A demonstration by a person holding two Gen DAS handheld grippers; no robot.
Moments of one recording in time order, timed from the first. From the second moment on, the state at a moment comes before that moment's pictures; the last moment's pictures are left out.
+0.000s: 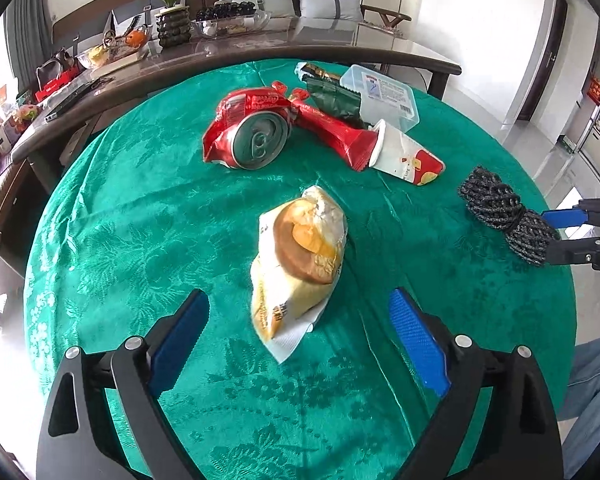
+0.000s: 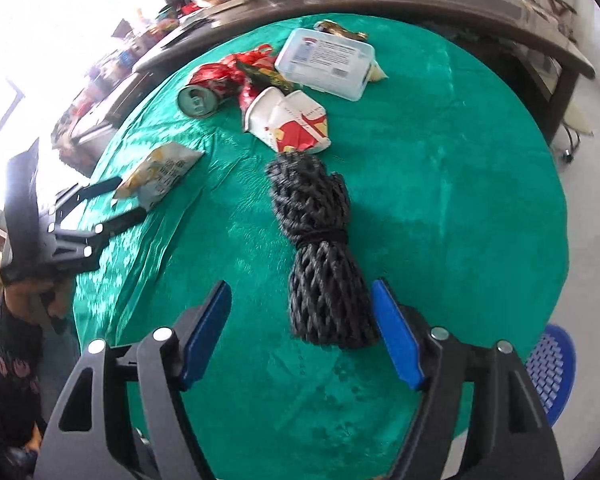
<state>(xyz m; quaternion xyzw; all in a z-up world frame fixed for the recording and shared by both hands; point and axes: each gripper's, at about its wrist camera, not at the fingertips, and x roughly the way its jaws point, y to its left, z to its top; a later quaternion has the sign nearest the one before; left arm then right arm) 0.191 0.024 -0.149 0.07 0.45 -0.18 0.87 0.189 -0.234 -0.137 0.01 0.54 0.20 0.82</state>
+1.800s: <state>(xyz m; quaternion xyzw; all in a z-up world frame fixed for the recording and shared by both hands) 0.106 -0.319 -0.110 0.05 0.43 -0.44 0.79 0.105 -0.538 -0.177 0.18 0.54 -0.05 0.82</state>
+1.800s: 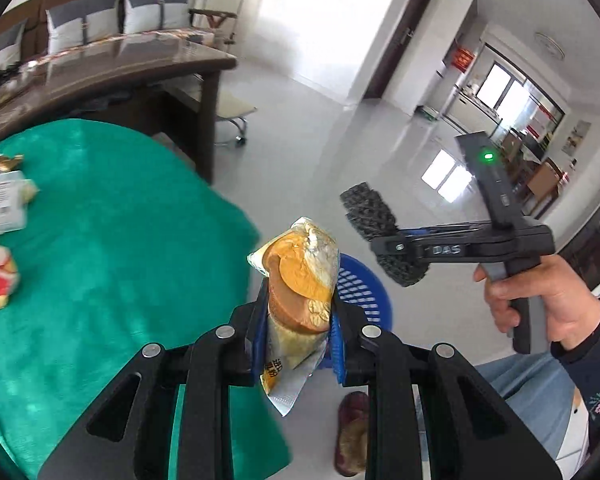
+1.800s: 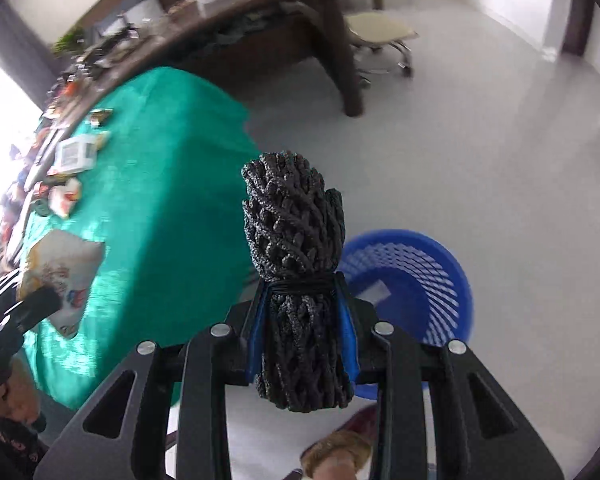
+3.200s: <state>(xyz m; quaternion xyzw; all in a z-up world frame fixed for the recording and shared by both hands) 0.095 -0.377 -0.149 0.11 0.39 -0.41 0.82 0.091 -0.541 -0.158 0.09 0.41 -0.10 0.90</state>
